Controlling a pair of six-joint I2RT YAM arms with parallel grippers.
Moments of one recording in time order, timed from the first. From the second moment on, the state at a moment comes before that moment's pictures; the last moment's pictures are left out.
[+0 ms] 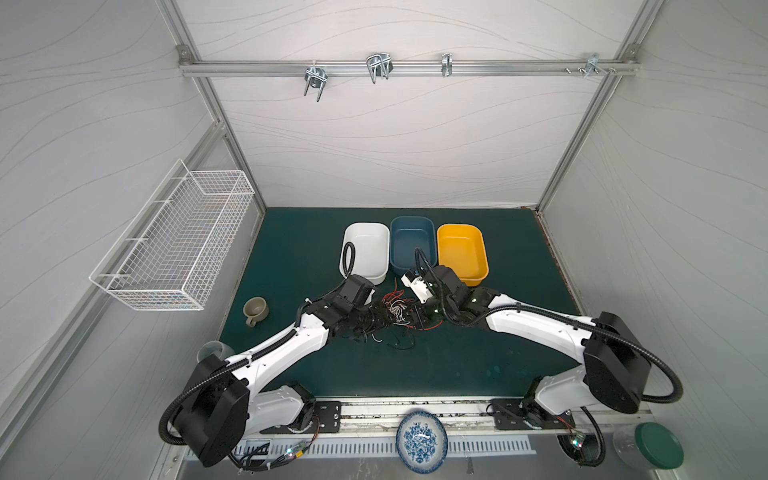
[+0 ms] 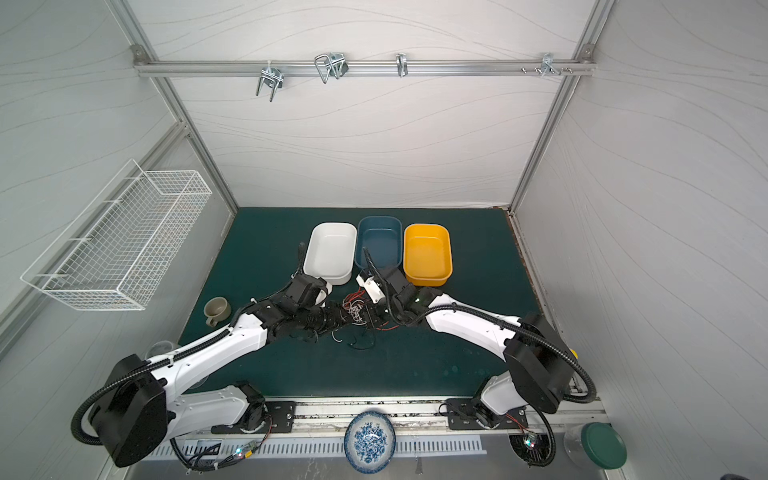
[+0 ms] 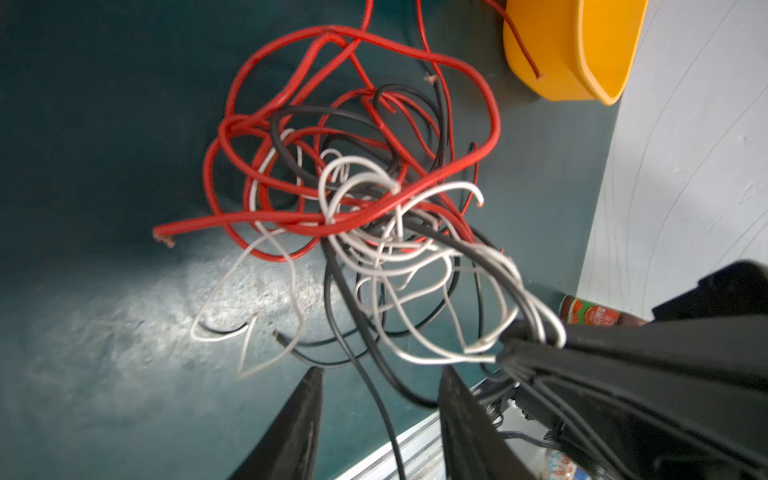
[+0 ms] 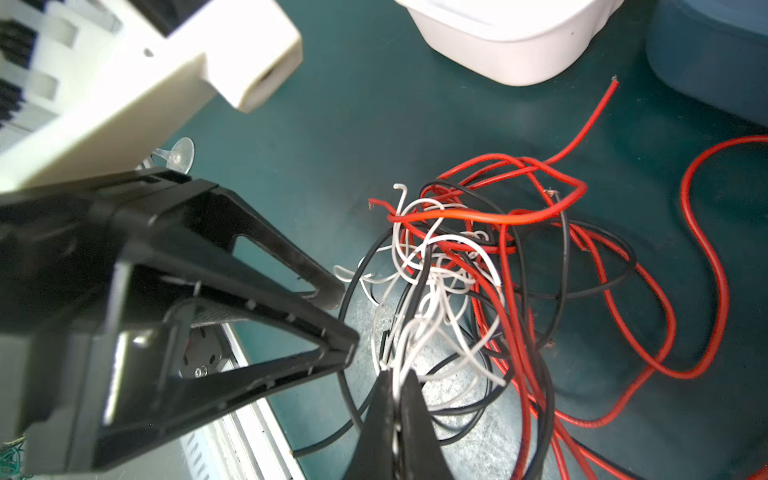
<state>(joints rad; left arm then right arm) -0.61 1.20 0.69 -0.42 0.34 -0.93 0.91 1.45 0.92 -0.27 -0.31 0.34</state>
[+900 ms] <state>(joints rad) -0.61 1.28 0.74 -0.41 0.32 -0.91 0.91 1.44 0.88 -0.27 -0.24 0.35</state>
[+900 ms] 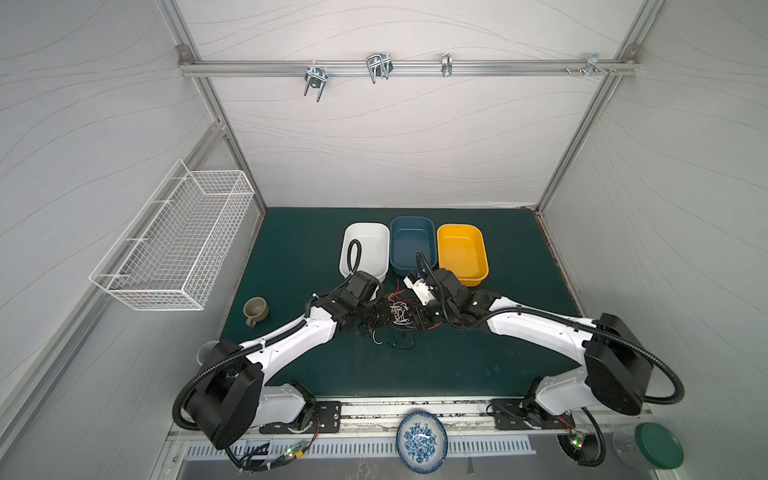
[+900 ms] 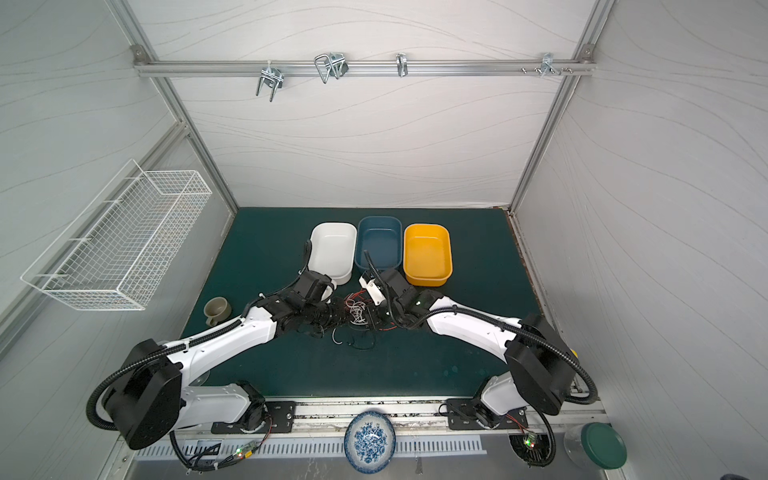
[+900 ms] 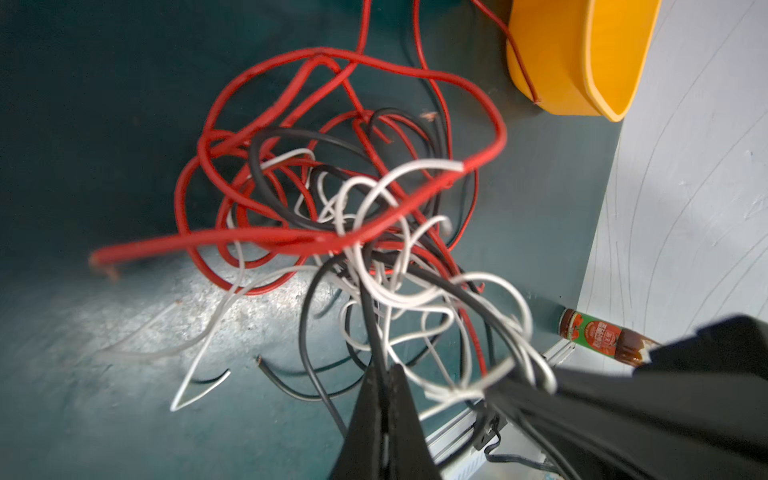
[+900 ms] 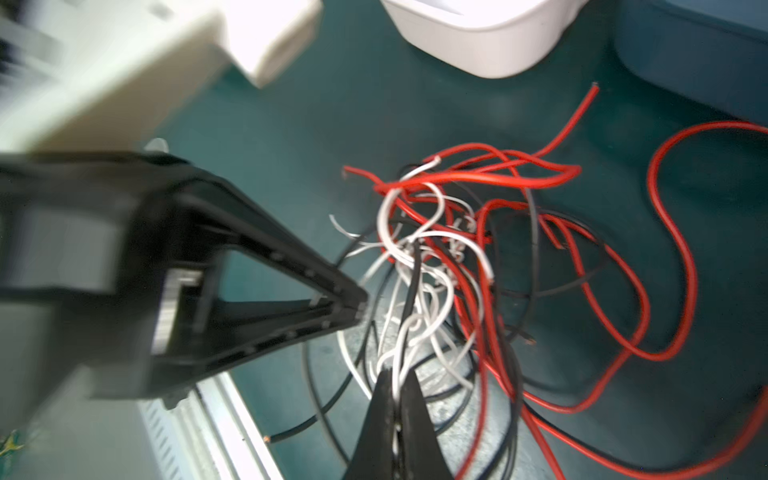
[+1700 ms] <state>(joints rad) -0.61 1.32 1.22 -0.93 0.32 -0.47 0.77 1.27 0.69 -0.25 -0.25 0.39</state>
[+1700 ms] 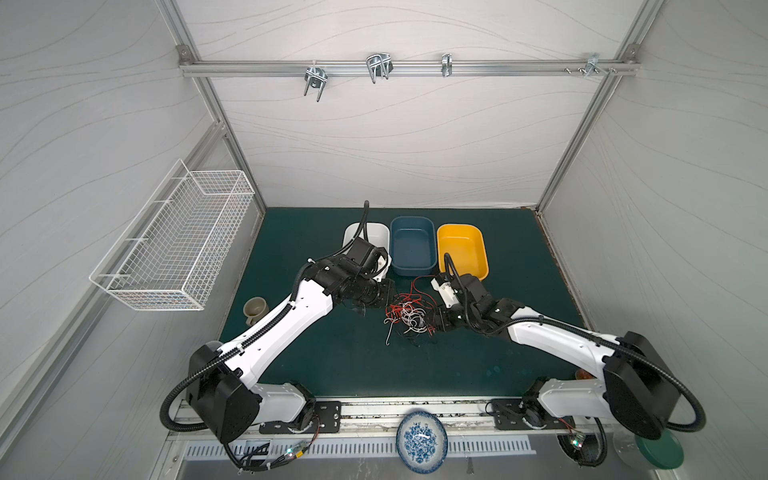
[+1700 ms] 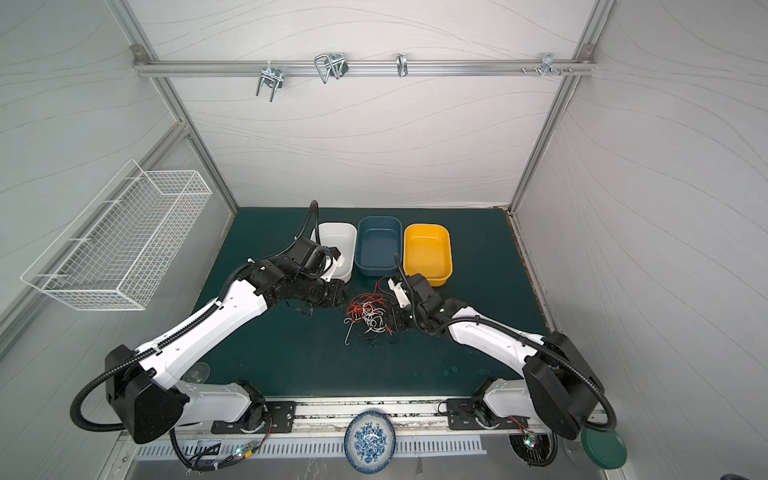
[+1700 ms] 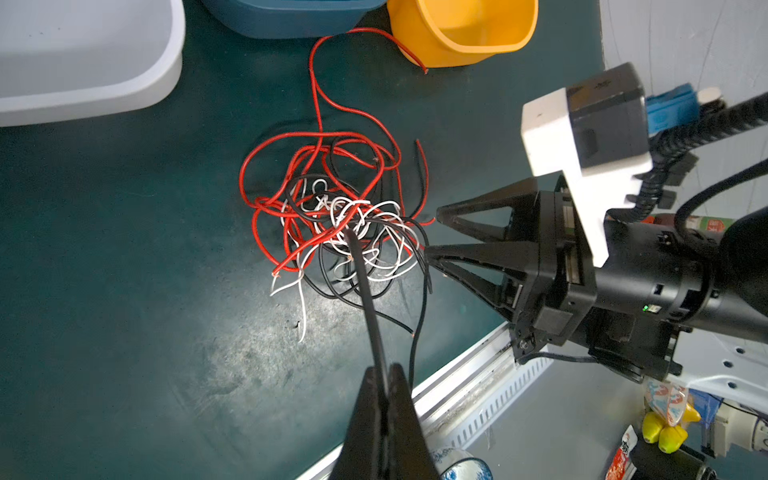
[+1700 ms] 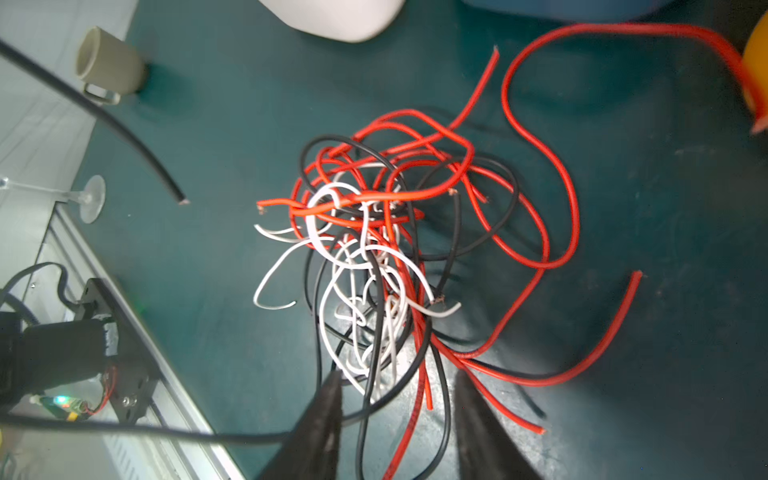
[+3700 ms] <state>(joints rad) -0.55 1.33 1.51 -1.11 0.39 -0.43 1.03 0.97 0.74 -0.18 0.05 0.12</state>
